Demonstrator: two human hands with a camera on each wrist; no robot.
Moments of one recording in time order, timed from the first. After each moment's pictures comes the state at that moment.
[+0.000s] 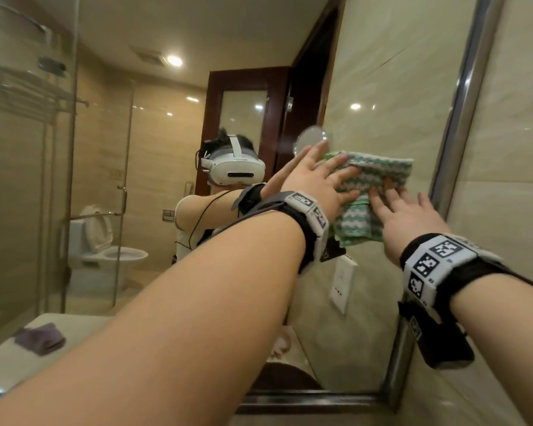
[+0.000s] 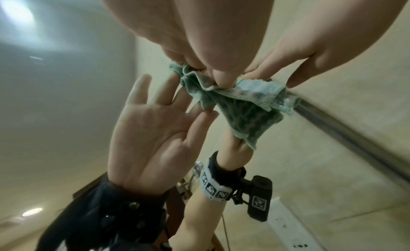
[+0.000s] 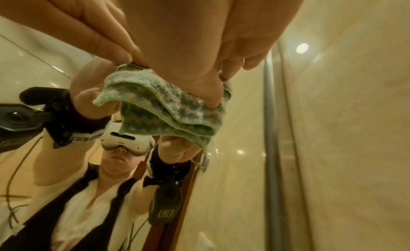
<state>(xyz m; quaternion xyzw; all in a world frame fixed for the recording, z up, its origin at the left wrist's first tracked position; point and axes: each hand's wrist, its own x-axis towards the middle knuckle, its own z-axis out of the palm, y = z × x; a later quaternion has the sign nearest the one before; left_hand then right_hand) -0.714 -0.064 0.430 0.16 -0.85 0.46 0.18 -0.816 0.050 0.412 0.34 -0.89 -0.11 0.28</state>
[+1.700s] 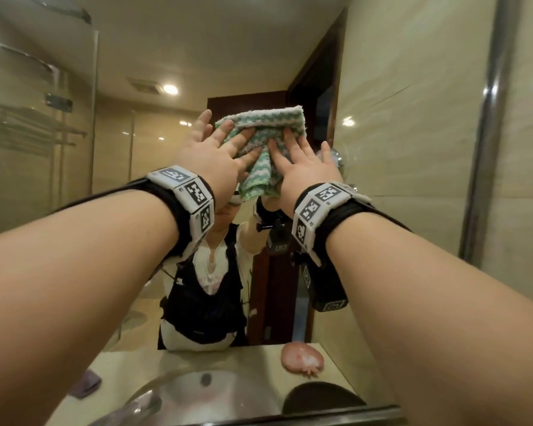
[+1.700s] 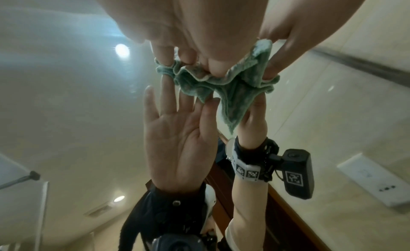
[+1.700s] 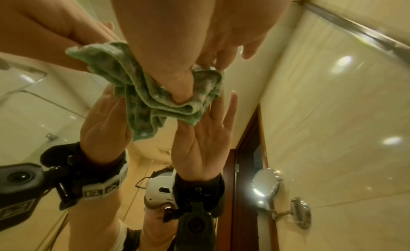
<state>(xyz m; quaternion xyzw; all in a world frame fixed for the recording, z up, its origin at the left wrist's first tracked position) -0.515 -0.181 0.466 0.35 -0.81 0.42 0.22 -0.636 -0.105 0.471 0.46 -0.81 0.02 0.36</state>
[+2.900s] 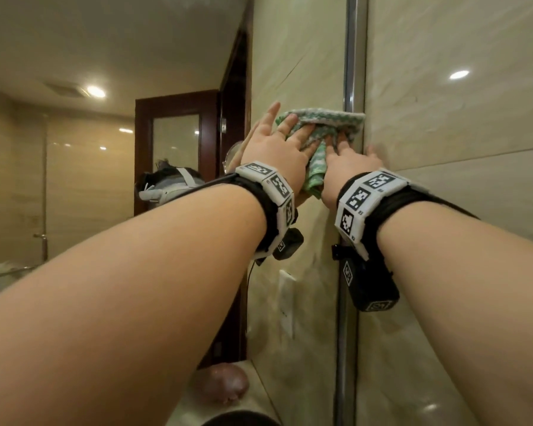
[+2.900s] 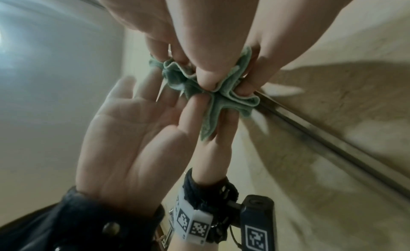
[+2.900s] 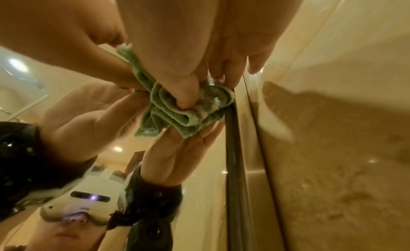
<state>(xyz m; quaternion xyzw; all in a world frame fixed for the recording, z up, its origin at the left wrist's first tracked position) -0.800 -0.012 0.477 0.20 -0.83 0.42 0.30 -0.882 0.061 0.475 0.28 -0.90 0.05 0.33</state>
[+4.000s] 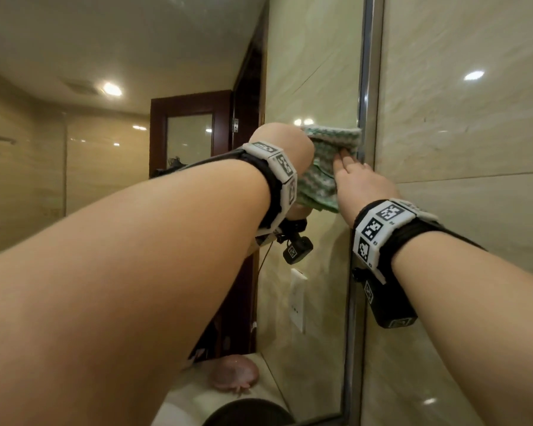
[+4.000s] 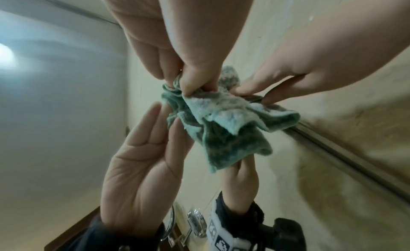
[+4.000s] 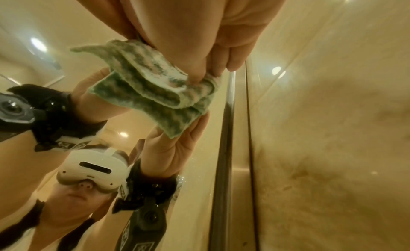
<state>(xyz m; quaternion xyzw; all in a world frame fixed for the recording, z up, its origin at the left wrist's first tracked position) -0.772 -0.014 0.515 0.22 -0.88 0.36 0.22 -0.858 0.073 0.459 0.33 -0.86 0.08 0.38</state>
